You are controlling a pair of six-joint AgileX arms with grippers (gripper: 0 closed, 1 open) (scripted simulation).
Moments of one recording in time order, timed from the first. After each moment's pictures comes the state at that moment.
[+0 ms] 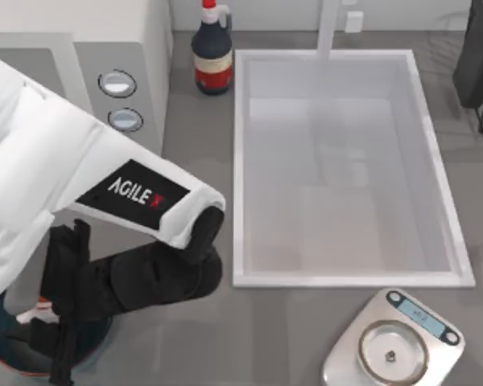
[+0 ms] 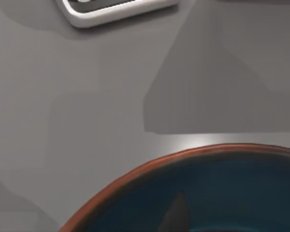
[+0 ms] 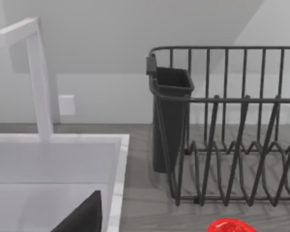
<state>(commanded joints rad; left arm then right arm) -0.68 2.22 1.11 -1.35 -0.76 -2.70 0.00 0.00 0.00 0.00 0.00 0.00</state>
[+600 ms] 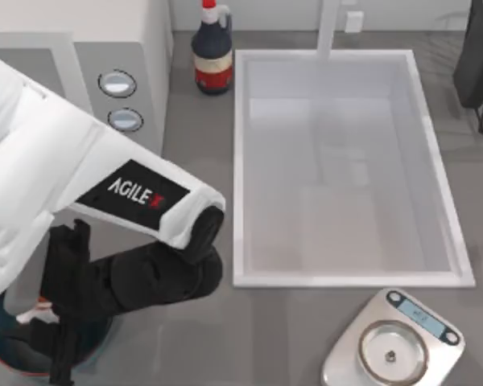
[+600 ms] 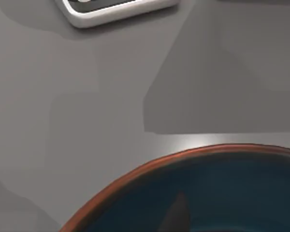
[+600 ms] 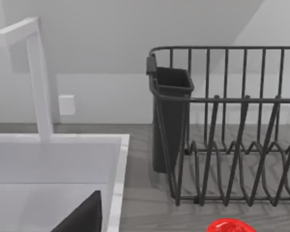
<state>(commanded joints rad) -0.68 2.22 1.11 -1.35 -0.76 -2.70 0.00 0.00 0.00 0.00 0.00 0.00</state>
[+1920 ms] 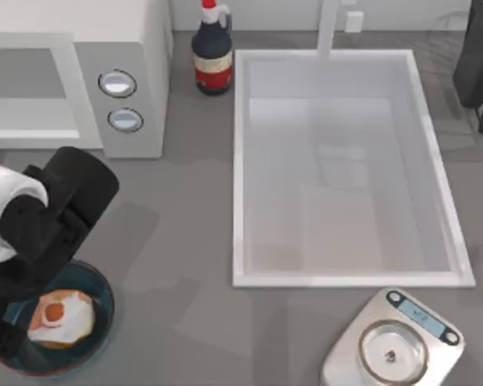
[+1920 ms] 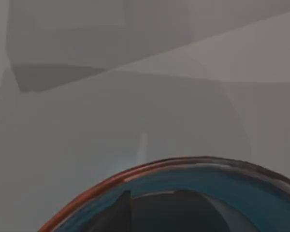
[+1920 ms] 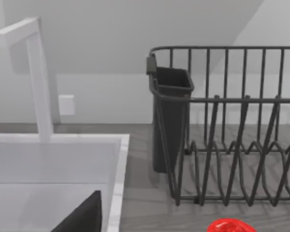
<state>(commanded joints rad) -0.44 1.48 0.73 -0.75 -0.55 -1.76 0.00 0.00 0.00 0.00 0.00 0.00</state>
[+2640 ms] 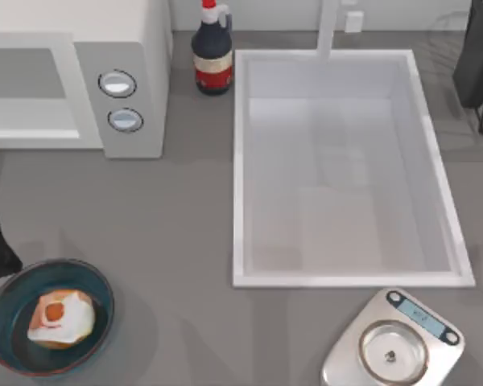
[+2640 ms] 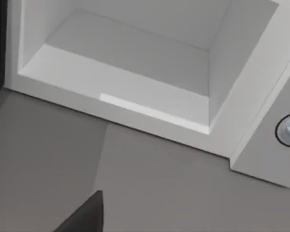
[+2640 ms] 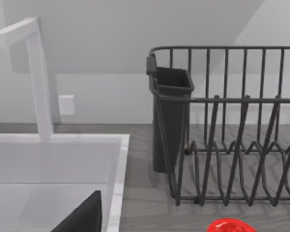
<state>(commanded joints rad) -0.09 0.32 0.16 -0.10 -0.14 -0.33 0.00 0.00 0.00 0.00 0.00 0.00</state>
